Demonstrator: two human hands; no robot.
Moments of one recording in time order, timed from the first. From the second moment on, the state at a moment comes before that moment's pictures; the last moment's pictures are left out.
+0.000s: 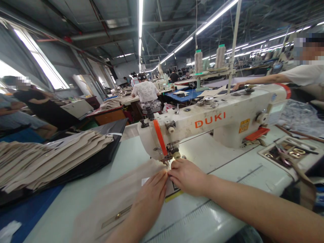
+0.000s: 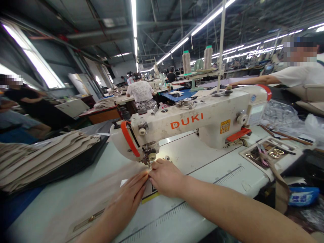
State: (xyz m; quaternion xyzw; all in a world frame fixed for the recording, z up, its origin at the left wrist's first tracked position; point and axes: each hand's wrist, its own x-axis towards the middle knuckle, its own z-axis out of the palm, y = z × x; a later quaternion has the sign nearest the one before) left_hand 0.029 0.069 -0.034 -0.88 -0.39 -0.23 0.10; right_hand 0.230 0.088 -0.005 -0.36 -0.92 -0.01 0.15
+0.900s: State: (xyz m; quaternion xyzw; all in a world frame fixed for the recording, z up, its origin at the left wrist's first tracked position) left_hand 0.030 0.078 -0.040 -0.89 -0.37 -0.23 0.09; right_hand 0.230 0.091 -0.003 -0.39 -0.91 -0.03 0.12
